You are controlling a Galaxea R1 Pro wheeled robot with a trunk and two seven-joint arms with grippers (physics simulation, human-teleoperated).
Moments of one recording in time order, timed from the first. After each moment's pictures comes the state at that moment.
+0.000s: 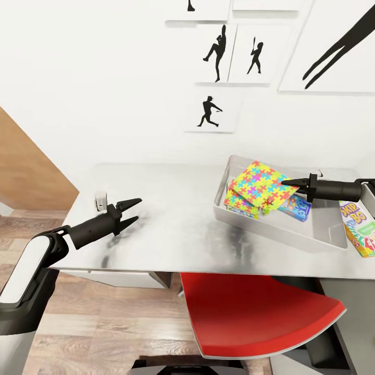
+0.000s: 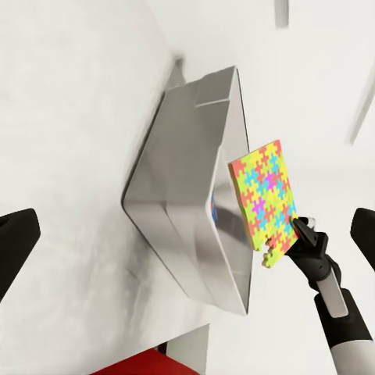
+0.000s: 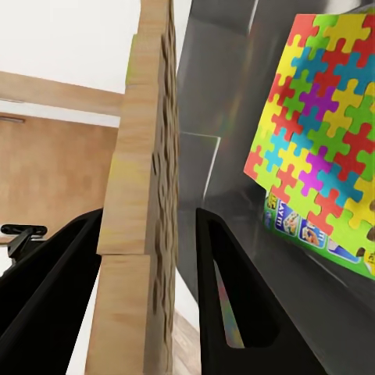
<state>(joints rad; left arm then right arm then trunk) -0.60 0.26 -0.01 -1.60 1.69 0.86 0.23 -1.35 -0.58 0.18 -0.44 -0.34 1.04 1.36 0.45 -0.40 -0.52</state>
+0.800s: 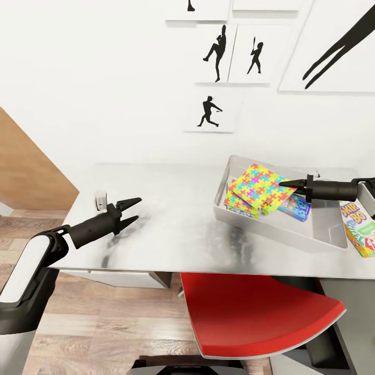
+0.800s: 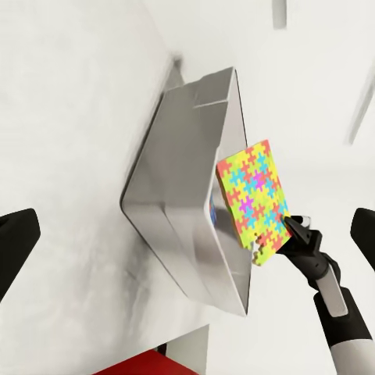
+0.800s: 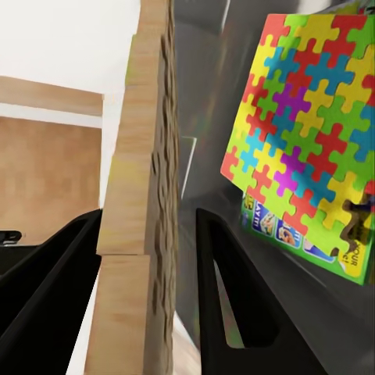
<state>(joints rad) -0.60 0.26 -0.01 -1.61 1.69 0.86 0.23 -1.36 -0.56 0.17 -0.44 -0.34 1.04 1.29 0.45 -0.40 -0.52</state>
